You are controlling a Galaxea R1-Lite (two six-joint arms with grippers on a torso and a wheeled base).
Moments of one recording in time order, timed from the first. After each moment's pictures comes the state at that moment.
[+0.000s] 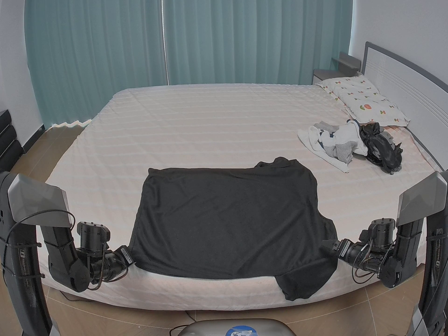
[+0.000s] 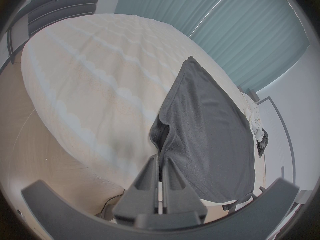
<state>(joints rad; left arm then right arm) -0.09 2.29 -0.36 -1.14 -0.08 -0.73 0.10 2.38 -0.30 -1.47 0.19 0.64</state>
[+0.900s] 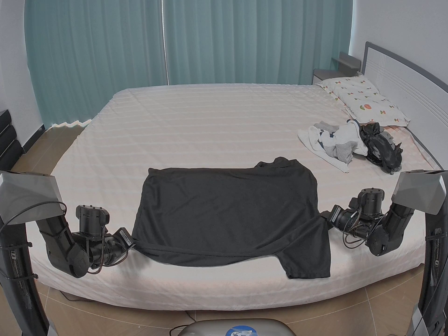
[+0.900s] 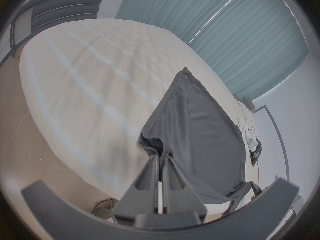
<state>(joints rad) -0.09 2.20 -0.49 -1.00 -0.07 -0.78 0.08 2.40 -0.75 -1.20 0.24 0.63</state>
